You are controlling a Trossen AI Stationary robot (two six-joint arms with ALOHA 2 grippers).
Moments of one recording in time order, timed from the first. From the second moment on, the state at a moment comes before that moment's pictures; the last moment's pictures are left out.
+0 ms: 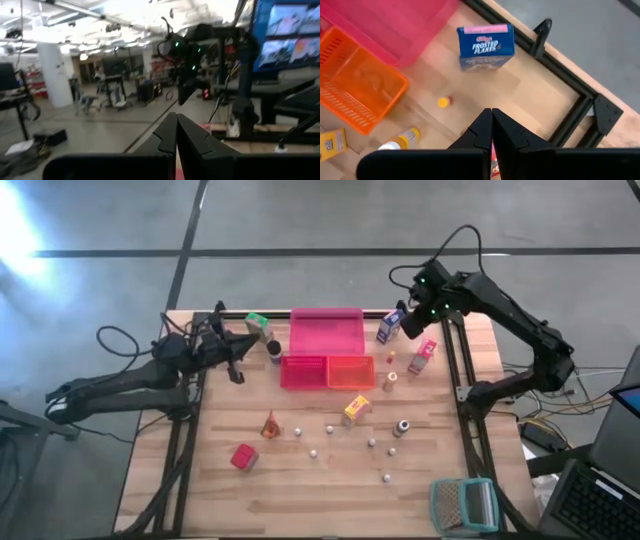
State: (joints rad) left arm 0.34 0.57 0.44 0.36 -0.02 0.15; right arm -0.75 1.36 1.40 -1.23 0.08 0.16
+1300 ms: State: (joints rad) left arm 0.34 0.57 0.44 0.24 -0.05 0.16; right arm -0.74 1.35 1.32 -1.48 0.07 1.04
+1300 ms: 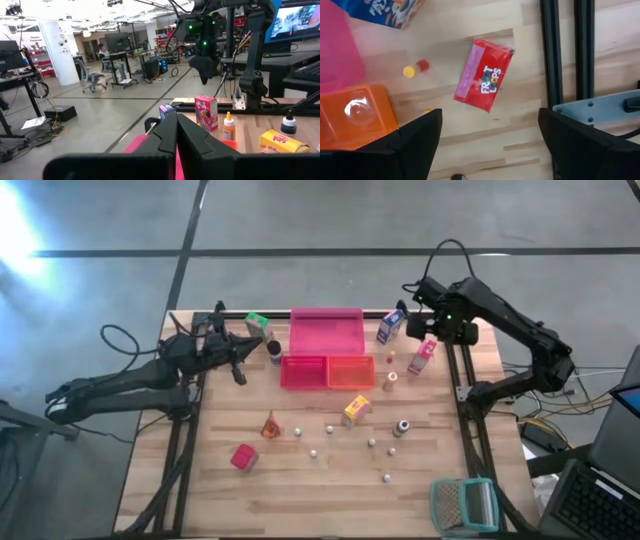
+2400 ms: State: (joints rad) left arm 0.34 0.57 0.44 0.18 -0.05 0.15; right arm -0.85 1.35 0.92 -1.02 0.05 1.14
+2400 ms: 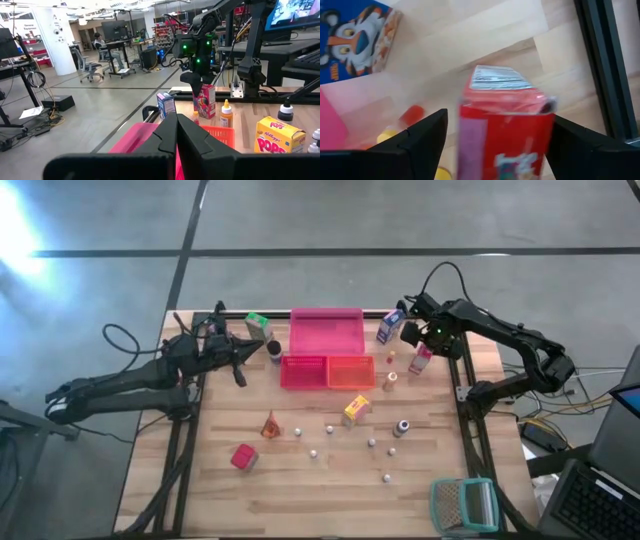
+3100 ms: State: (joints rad) left arm 0.34 0.57 0.44 0.18 -0.05 0.15; right arm -0.85 1.35 0.80 -0.89 0.05 1.12
